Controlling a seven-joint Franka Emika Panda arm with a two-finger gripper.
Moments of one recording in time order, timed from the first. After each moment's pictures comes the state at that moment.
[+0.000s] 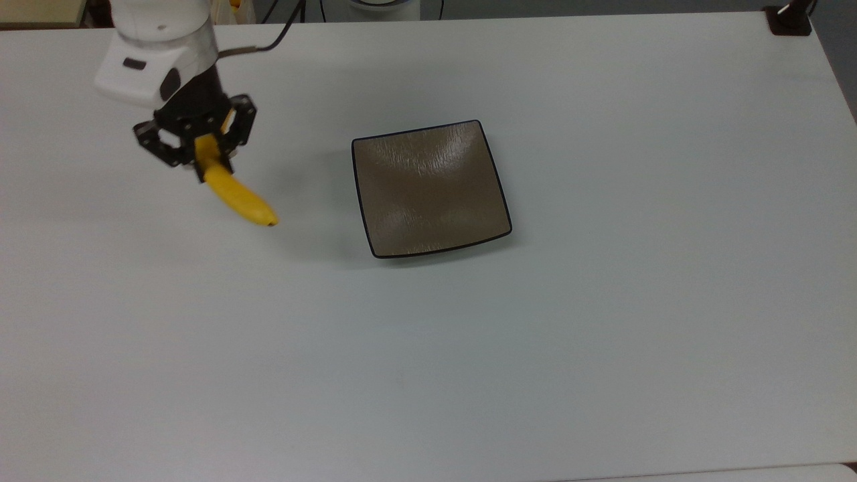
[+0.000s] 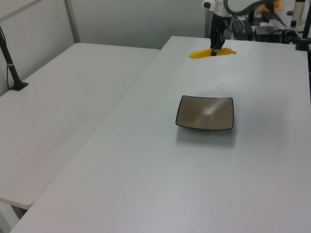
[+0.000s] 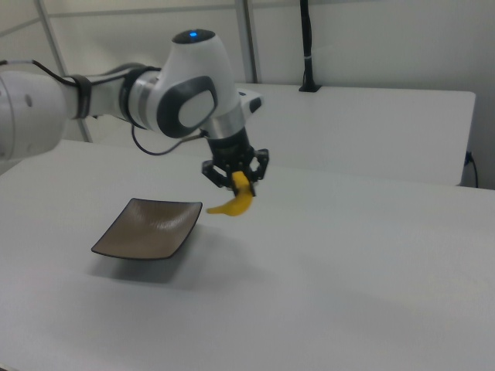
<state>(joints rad) -0.06 0.26 -0.10 -1.66 0.03 2.10 -0.75</state>
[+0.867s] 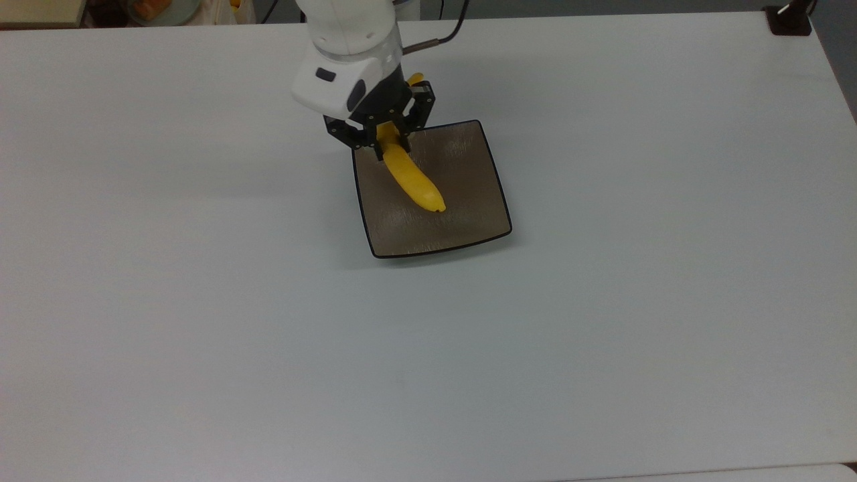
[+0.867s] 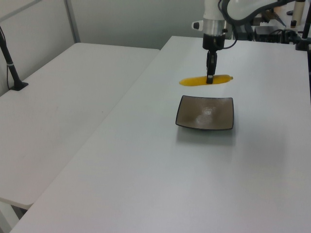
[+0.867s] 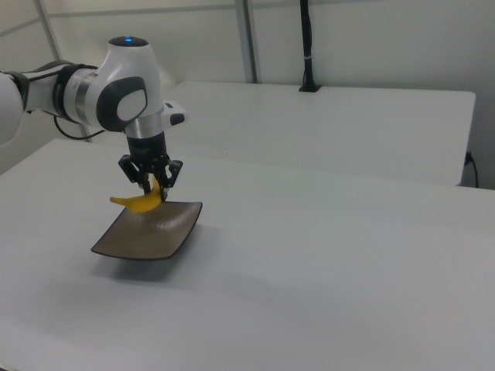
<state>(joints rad) 0.04 0.21 0.09 -1.73 0.12 1.97 -0.28</state>
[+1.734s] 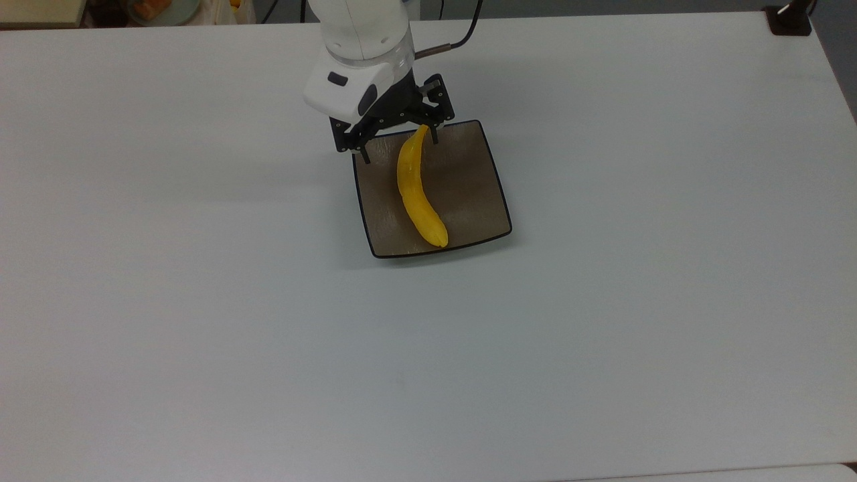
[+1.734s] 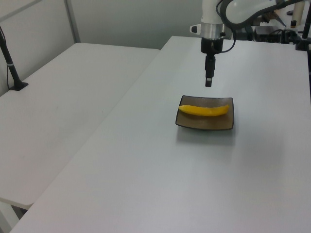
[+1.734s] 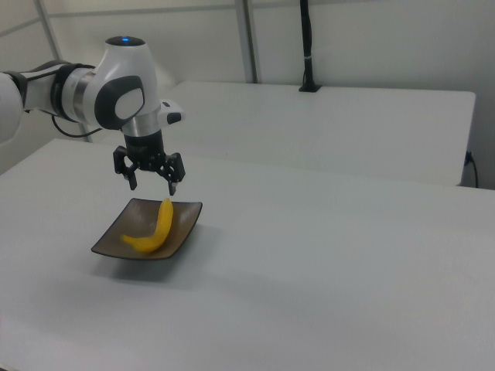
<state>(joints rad) 0.05 0.22 0.10 -1.72 0.11 1.97 -0.24</state>
